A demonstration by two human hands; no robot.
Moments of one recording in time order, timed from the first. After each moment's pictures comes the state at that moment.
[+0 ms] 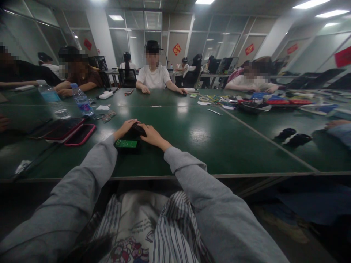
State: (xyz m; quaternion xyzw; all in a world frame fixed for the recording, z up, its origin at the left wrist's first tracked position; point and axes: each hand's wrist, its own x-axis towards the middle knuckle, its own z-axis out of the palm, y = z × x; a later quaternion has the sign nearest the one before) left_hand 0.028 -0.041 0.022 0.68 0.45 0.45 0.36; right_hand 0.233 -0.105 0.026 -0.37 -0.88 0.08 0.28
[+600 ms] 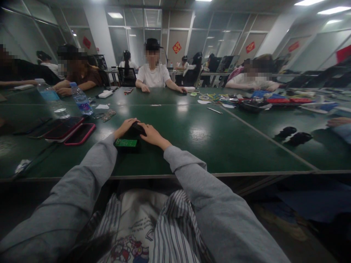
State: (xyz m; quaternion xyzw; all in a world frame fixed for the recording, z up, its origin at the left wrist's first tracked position) left_hand 0.029 -0.045 0.025 0.68 0.46 0.45 0.36; right_hand 0.233 -0.102 0.022 -0.37 -0.88 0.10 0.28
